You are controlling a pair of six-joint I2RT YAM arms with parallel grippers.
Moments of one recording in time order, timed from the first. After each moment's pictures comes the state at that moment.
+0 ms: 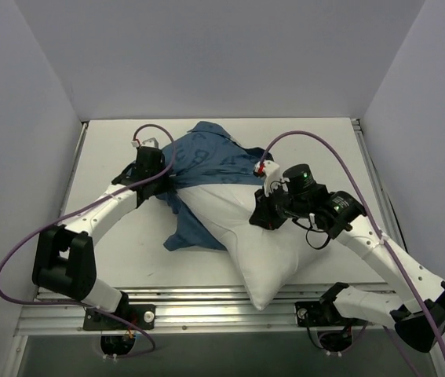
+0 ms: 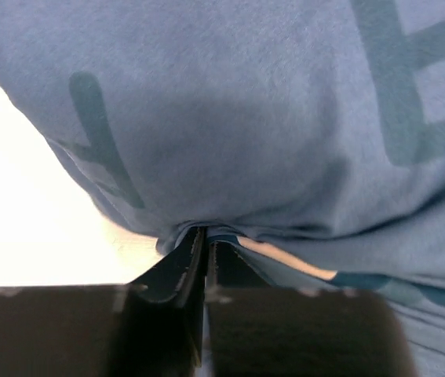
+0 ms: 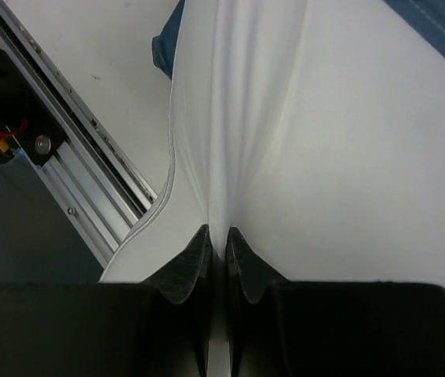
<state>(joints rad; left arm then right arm) -0.35 1.50 1.06 -0.31 -0.17 -0.59 0.65 1.08 1.11 -0.73 -0.34 0.10</state>
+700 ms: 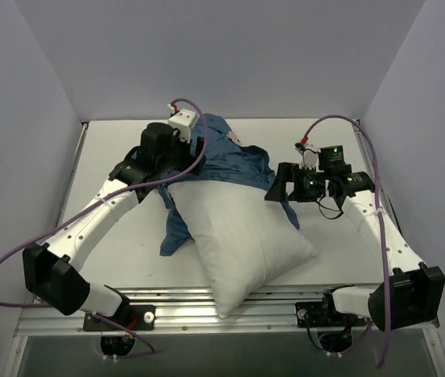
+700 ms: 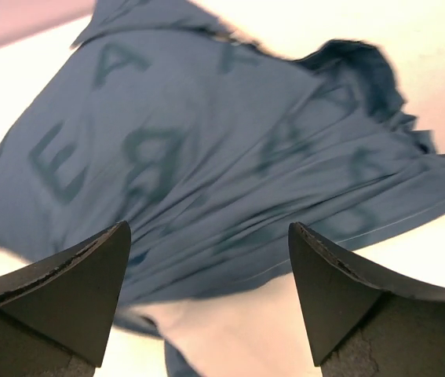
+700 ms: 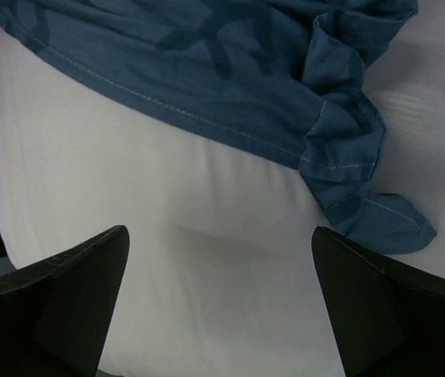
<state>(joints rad) -0.51 1.41 1.33 -0.36 -0.05 -0.11 0.19 1.24 1.09 -0.72 -0.52 0.21</state>
